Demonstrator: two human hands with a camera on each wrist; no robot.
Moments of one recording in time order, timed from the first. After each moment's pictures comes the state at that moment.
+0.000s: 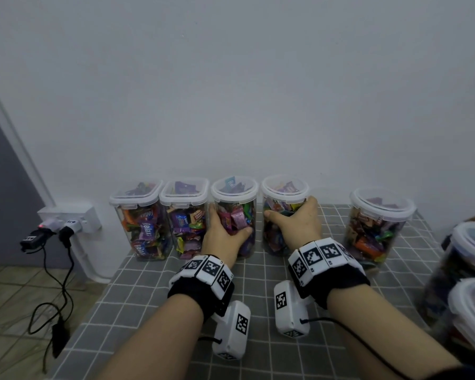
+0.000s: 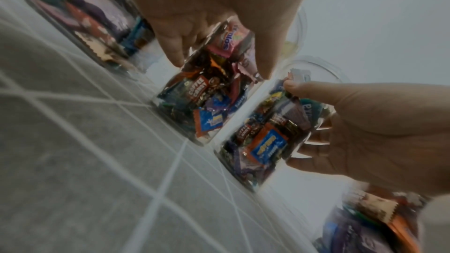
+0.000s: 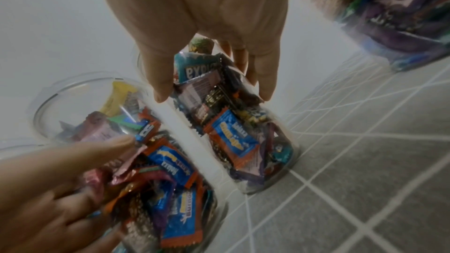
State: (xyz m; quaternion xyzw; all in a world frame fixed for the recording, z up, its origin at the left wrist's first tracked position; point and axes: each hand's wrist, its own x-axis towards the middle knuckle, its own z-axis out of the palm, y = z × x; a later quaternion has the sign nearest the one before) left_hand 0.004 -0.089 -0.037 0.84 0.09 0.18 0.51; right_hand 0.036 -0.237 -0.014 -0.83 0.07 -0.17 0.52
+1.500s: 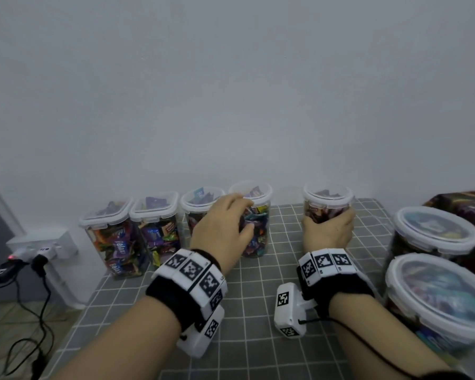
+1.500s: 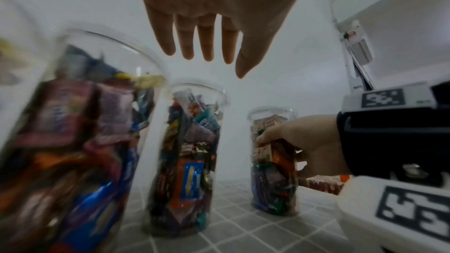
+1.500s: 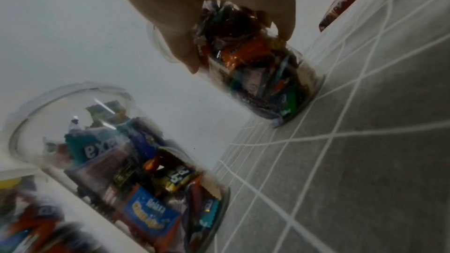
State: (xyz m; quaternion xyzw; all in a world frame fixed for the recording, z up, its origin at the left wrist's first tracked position) left_hand -0.042 -0.132 0.037 0.93 -0.17 0.24 0.20; right_hand 0.017 -0.312 -0.022 -0.73 0.27 -0.33 0.54
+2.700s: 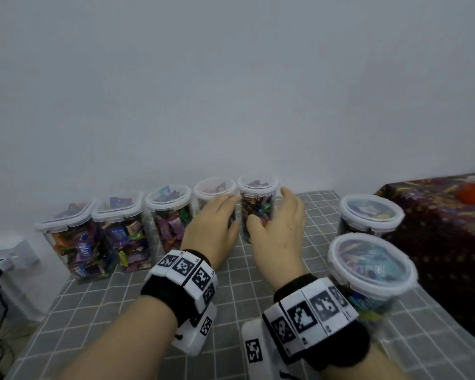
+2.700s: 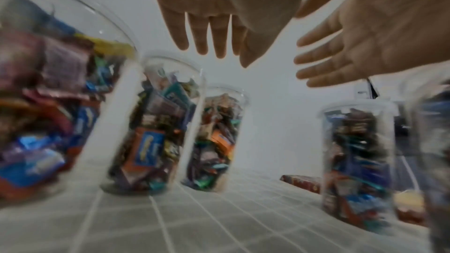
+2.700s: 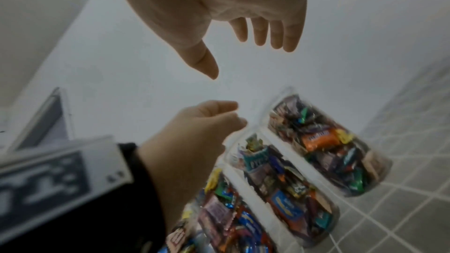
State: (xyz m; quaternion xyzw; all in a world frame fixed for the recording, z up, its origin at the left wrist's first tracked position) left_hand -0.044 -0.167 0.023 0.92 -0.23 0.25 0.20; right_hand -0.090 -0.283 0.032 -0.81 0.05 -0.32 0.48
